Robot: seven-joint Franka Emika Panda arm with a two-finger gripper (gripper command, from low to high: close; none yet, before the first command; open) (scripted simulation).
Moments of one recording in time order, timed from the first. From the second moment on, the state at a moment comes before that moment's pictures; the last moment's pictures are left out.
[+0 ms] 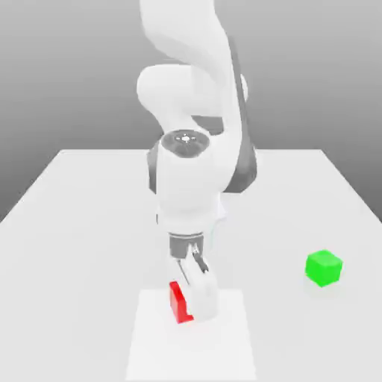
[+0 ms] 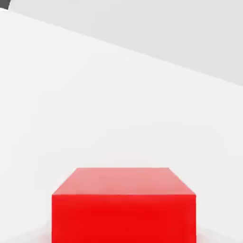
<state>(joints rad) -0.31 0.11 0.26 -2.78 -0.11 2.91 2.10</state>
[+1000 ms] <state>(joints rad) 0.18 -0.17 0.64 -2.81 0.22 2.66 2.14</state>
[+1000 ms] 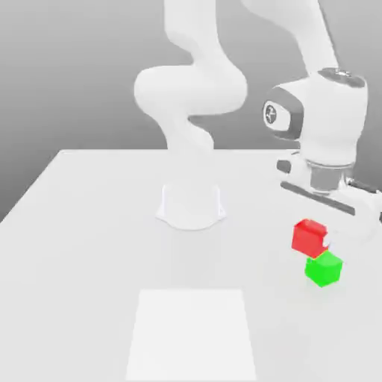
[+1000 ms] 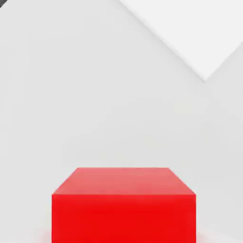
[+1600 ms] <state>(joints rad) 0.12 0.02 0.68 -2.80 -0.12 2.82 2.41</state>
